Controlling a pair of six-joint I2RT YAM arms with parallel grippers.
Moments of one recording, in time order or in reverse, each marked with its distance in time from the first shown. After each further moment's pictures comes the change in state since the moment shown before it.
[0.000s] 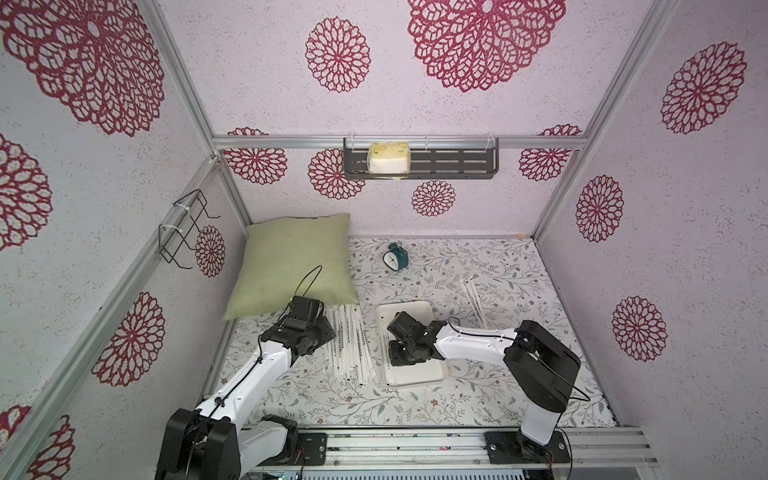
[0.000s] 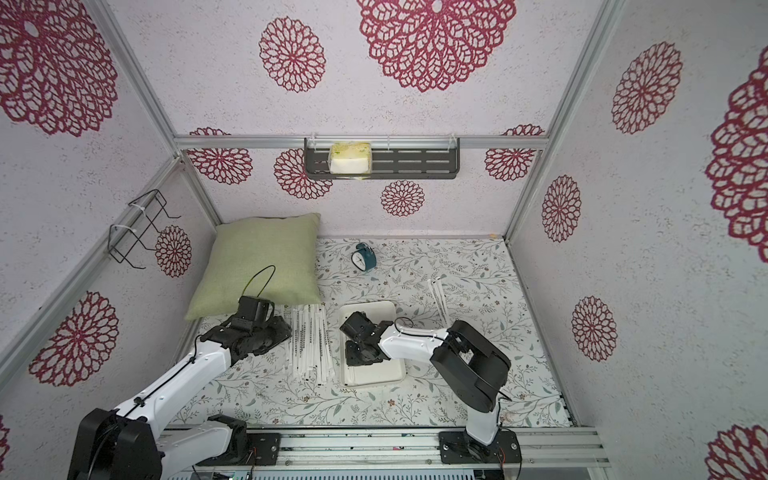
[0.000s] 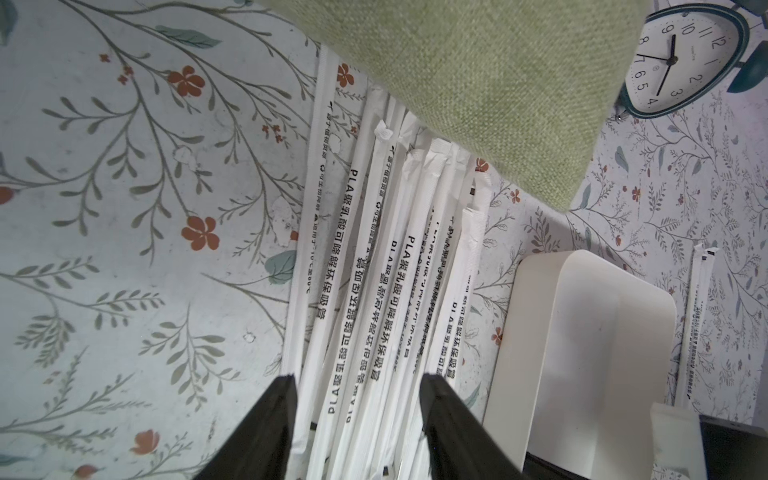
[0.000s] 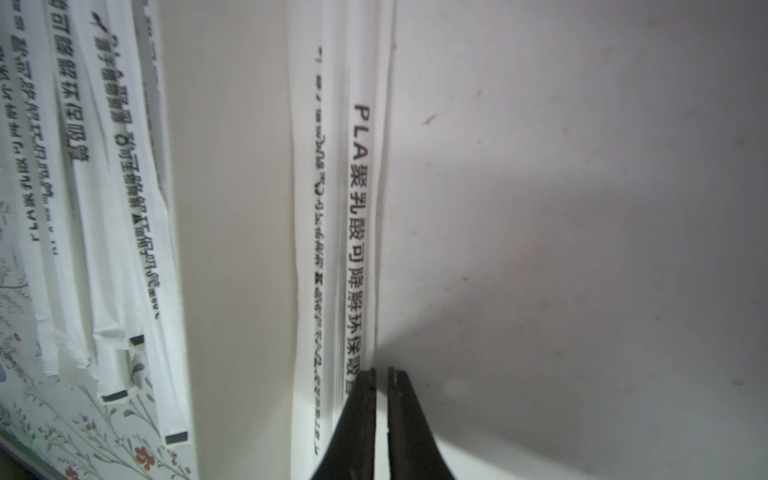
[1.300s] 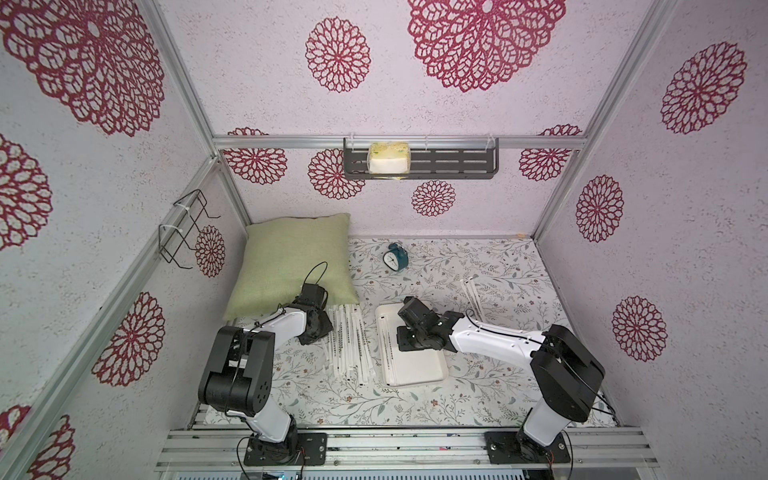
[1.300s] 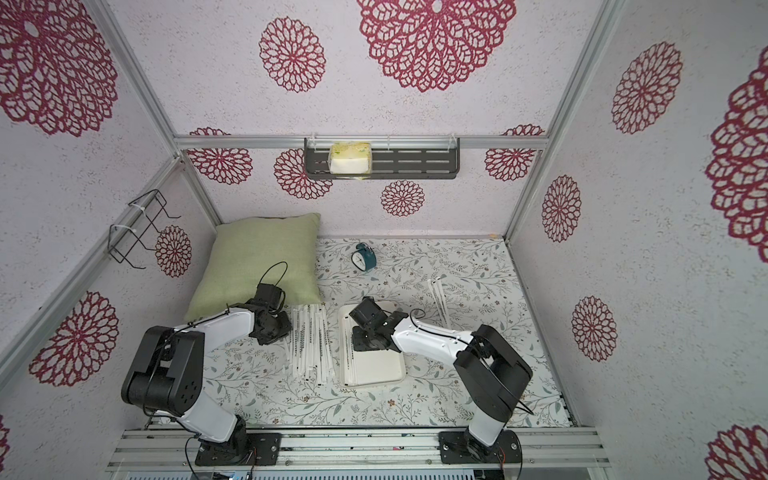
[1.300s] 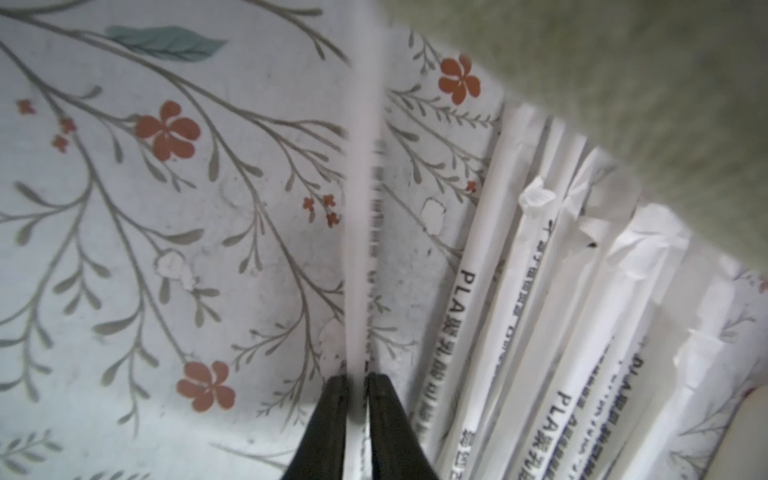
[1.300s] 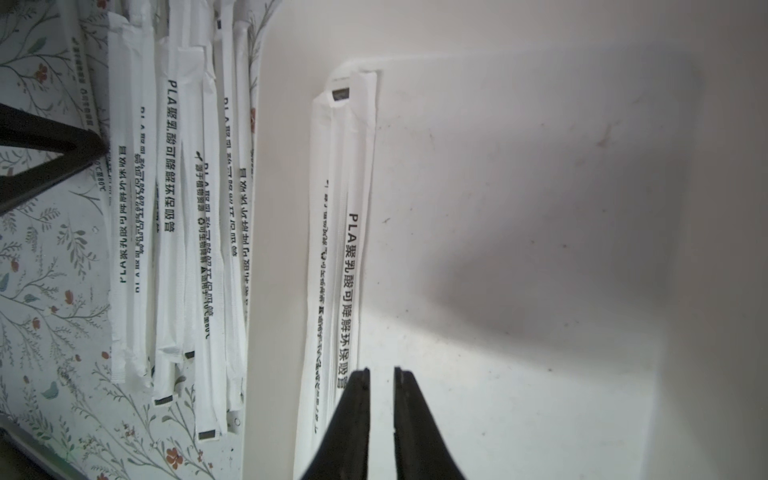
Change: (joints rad) left arm 0.062 0.469 0.152 0.068 -0.045 0.116; right arm -0.071 -0.120 -0.002 -0.009 0.057 -0.070
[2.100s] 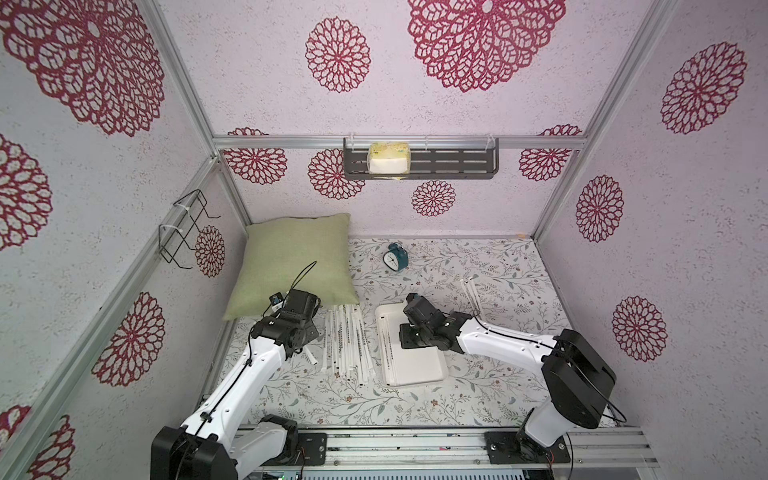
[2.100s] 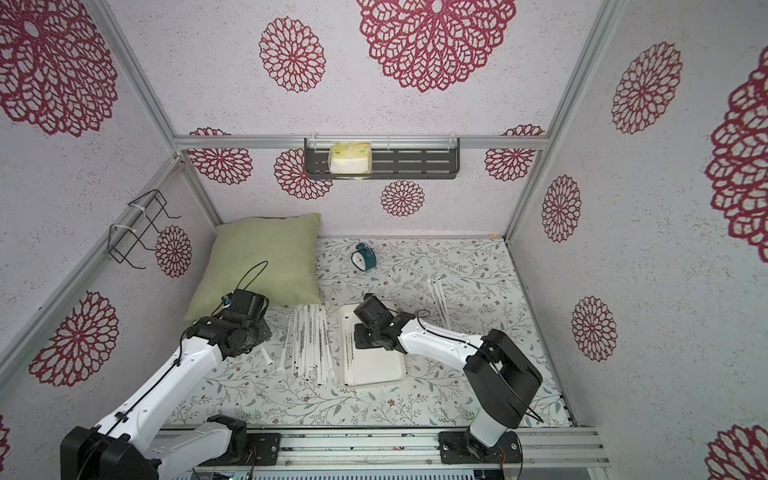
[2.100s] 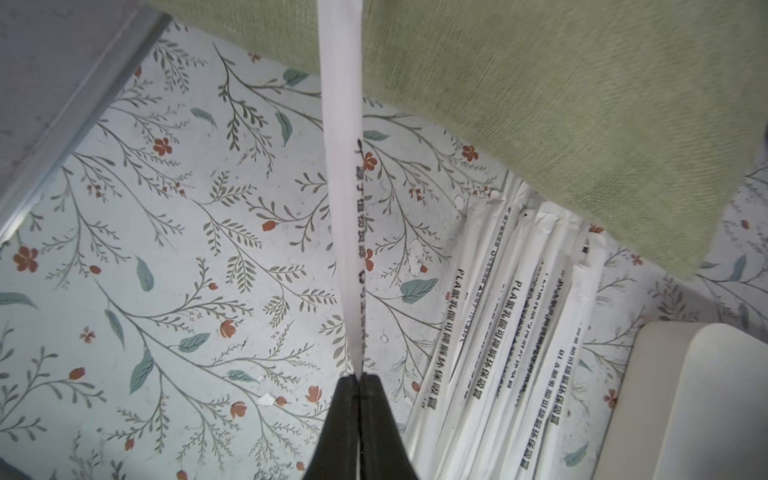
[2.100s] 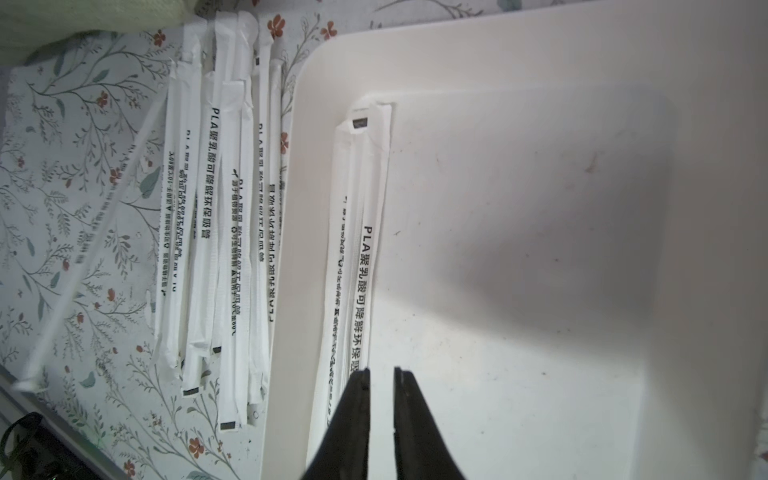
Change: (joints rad) left arm -0.116 -0.530 0.022 -0.411 -0.294 -0.122; right arm -0.020 -0.075 -0.049 0.055 -0.028 -0.020
